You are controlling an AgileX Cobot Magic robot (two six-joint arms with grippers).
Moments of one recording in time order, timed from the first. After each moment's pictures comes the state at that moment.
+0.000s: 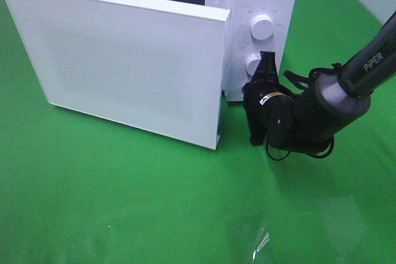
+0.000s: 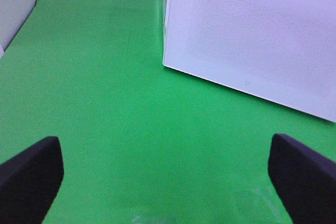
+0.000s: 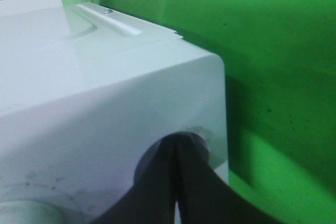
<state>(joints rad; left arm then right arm) 0.05 0.00 -0.54 -0.13 1.05 0.02 0.52 2.20 -0.92 0.55 -0.91 1.44</state>
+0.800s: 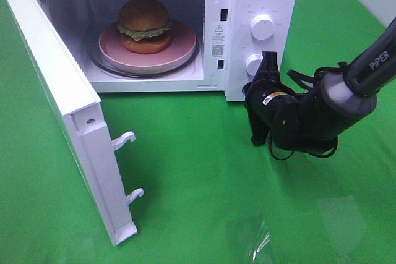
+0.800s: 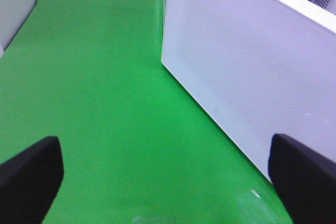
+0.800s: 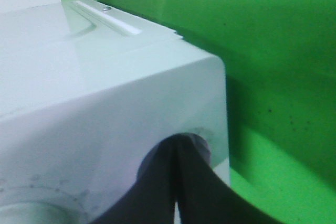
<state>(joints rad) 0.05 0.00 -0.54 -0.13 1.05 0.02 0.51 2.18 -0.90 0.49 -0.91 1.47</state>
